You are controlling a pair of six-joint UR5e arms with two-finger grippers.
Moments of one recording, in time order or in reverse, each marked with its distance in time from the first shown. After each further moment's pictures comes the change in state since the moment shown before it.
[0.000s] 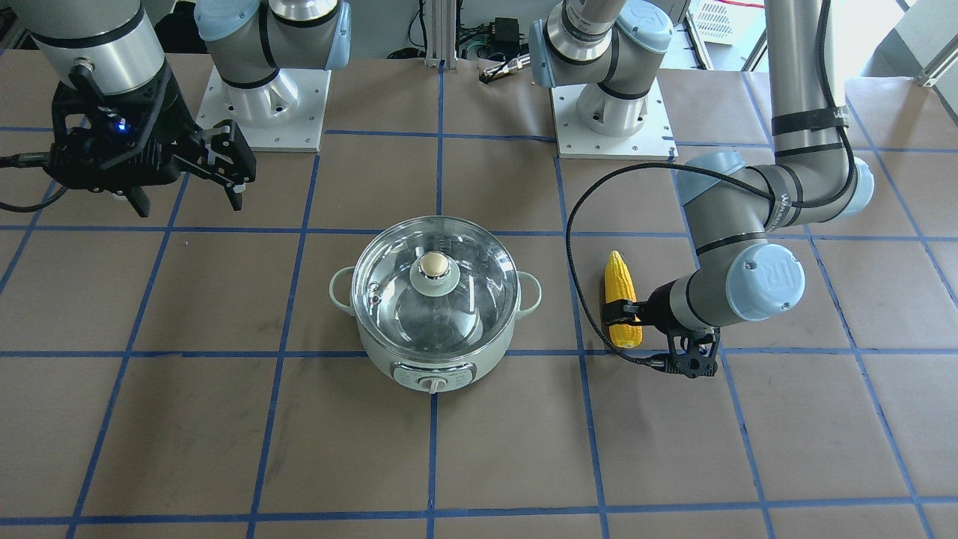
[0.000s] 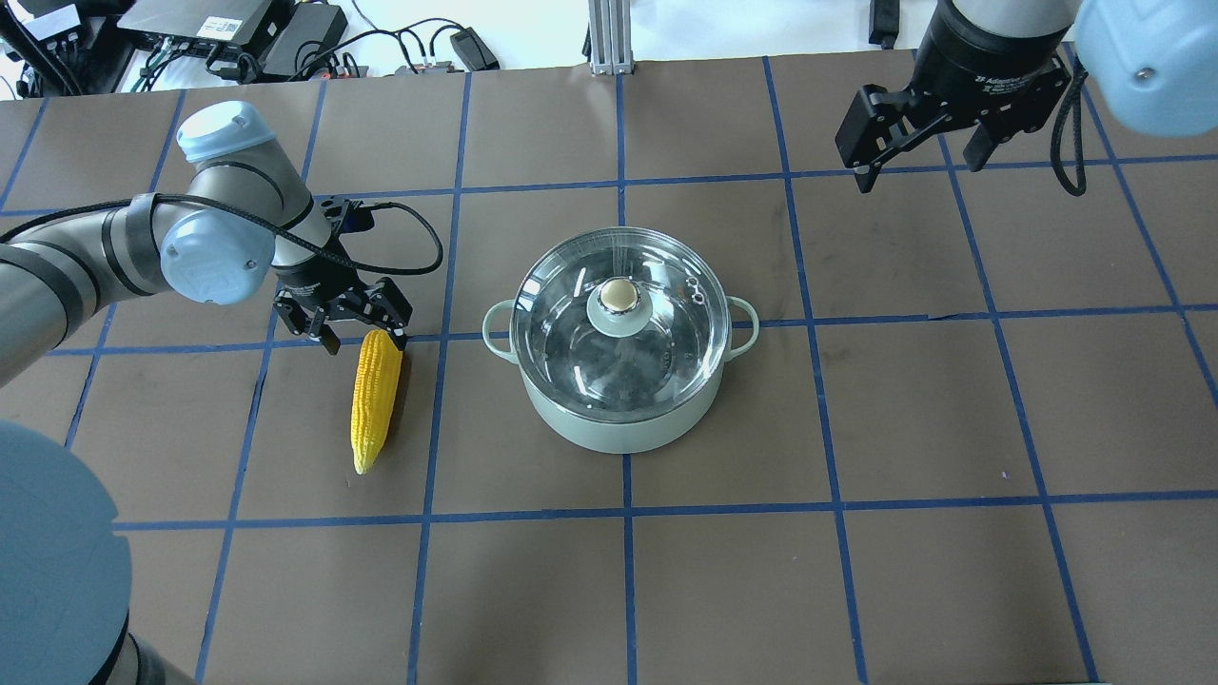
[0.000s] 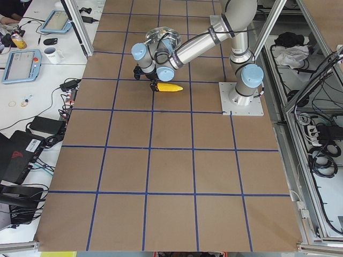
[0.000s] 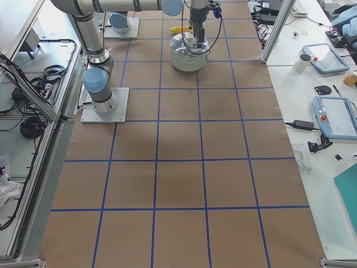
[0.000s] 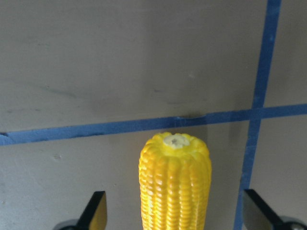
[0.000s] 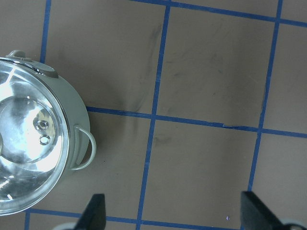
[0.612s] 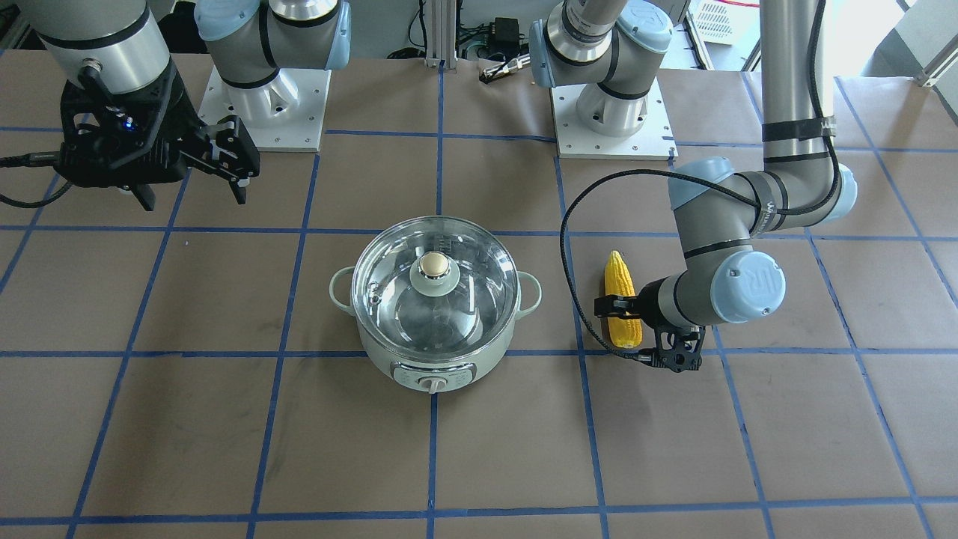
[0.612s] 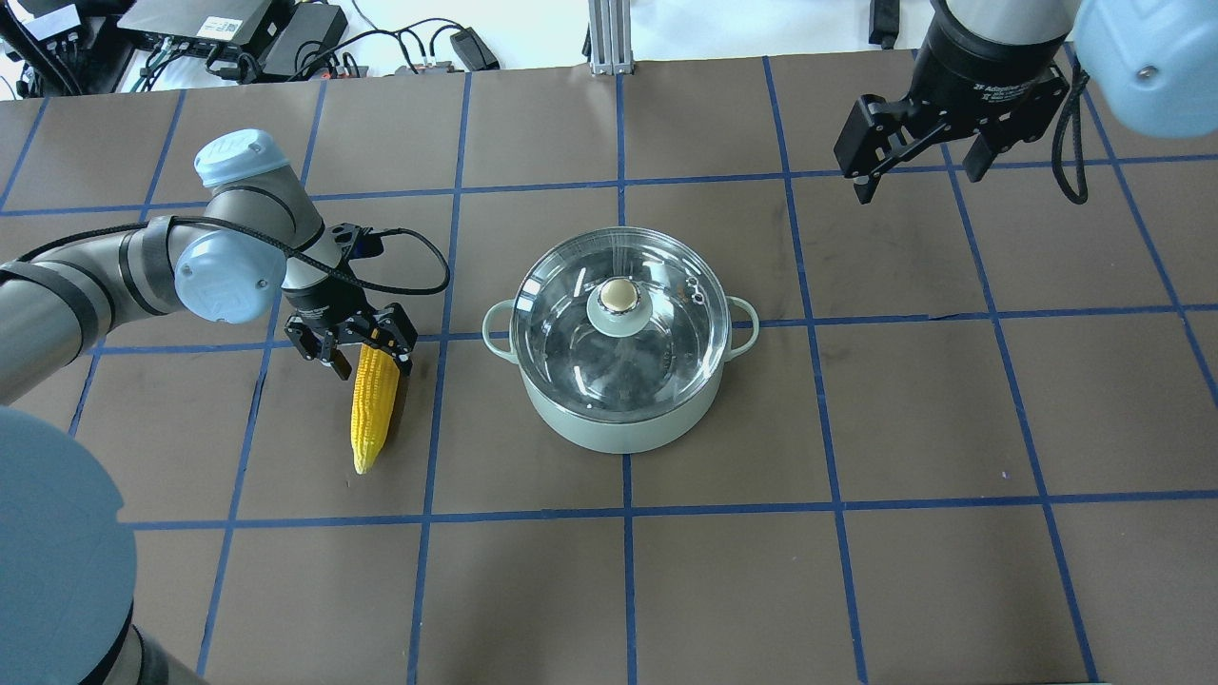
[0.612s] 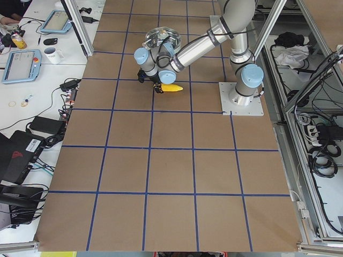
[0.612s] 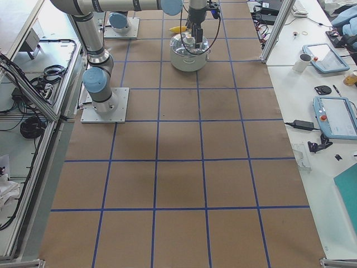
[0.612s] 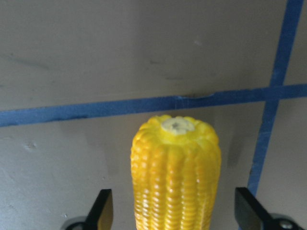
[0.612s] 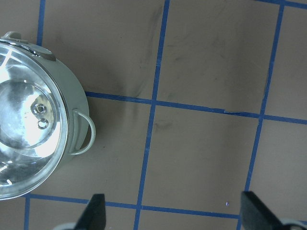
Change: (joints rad) left arm 0.000 -0.014 -0.046 0.002 0.001 0.000; right arm 0.004 -0.003 0.000 0.031 -0.003 0.000
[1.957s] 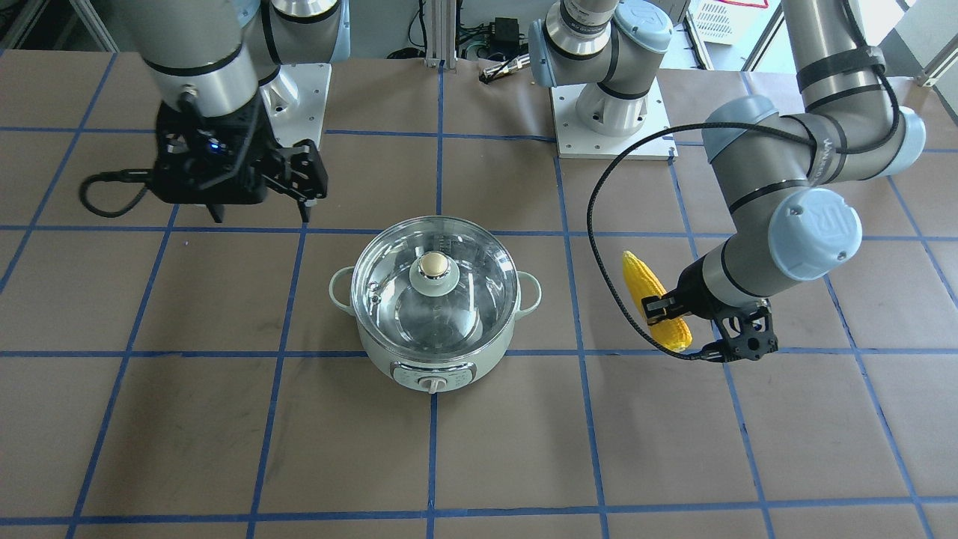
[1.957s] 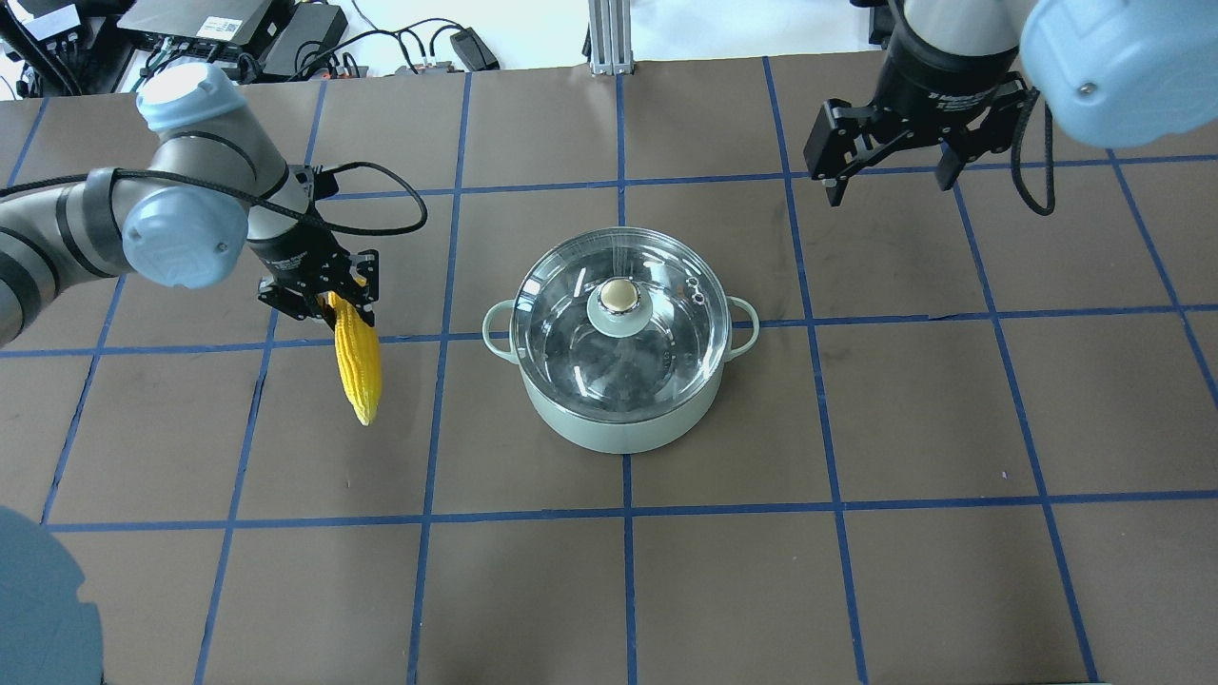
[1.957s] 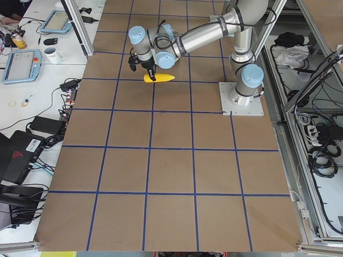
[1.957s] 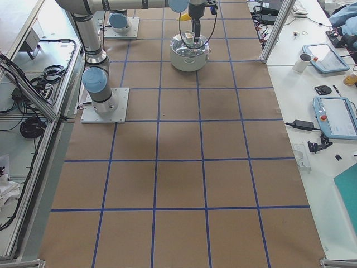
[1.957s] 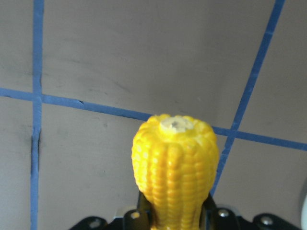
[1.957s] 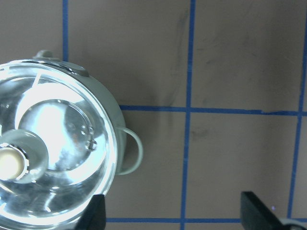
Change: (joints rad) left arm -0.002 0.116 0.159 -0.113 0.030 -0.277; right arm 0.147 0.063 0.000 -0.068 -0.009 0.241
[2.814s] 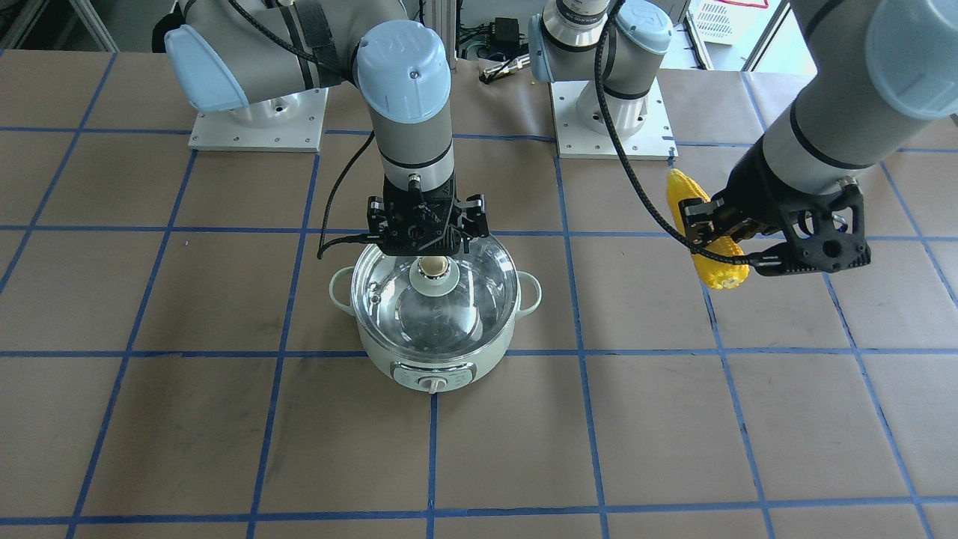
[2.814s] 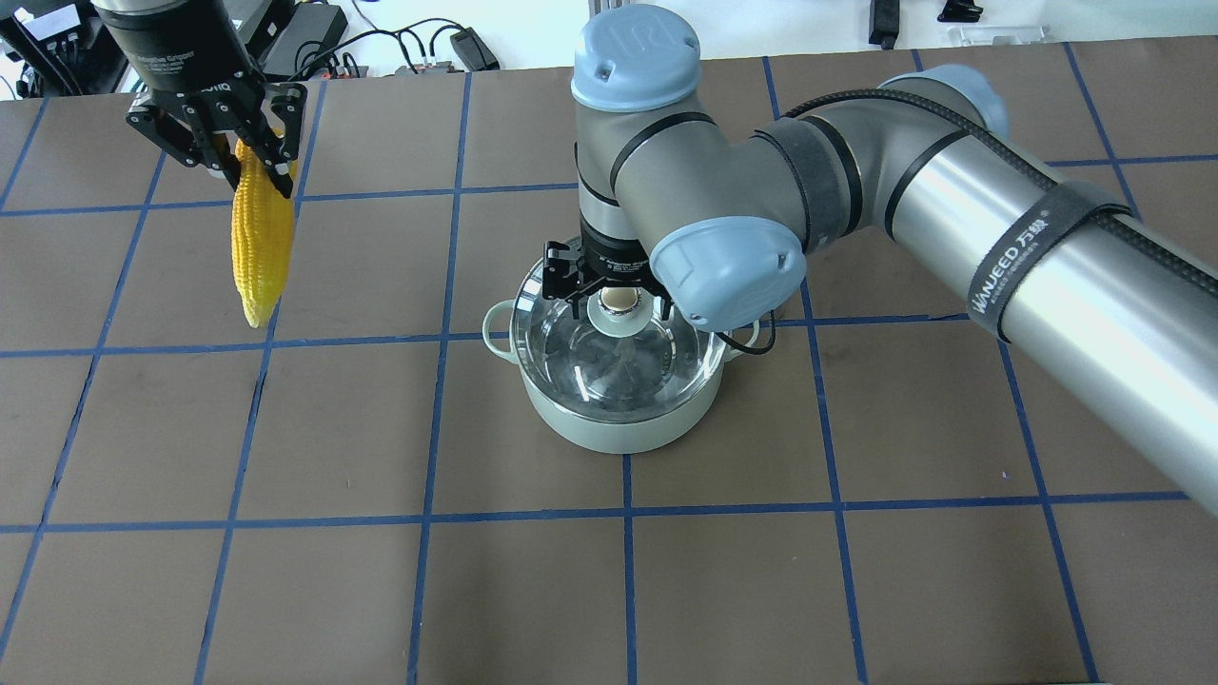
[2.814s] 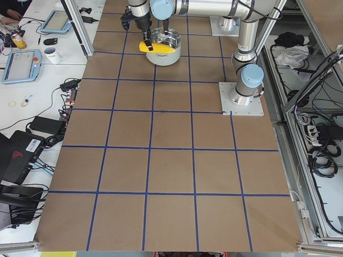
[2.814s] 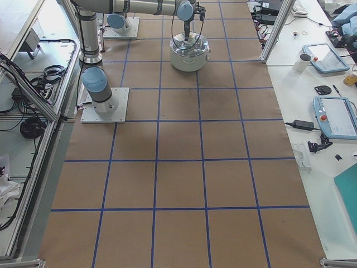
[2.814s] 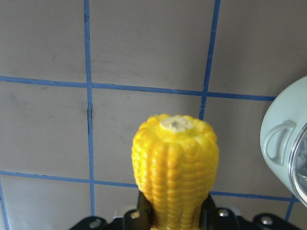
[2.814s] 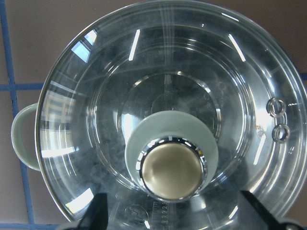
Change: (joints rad) left arm -0.089 0.070 0.417 -0.465 0.097 0.033; right arm 0.256 0.166 0.102 -0.243 0.128 0.328
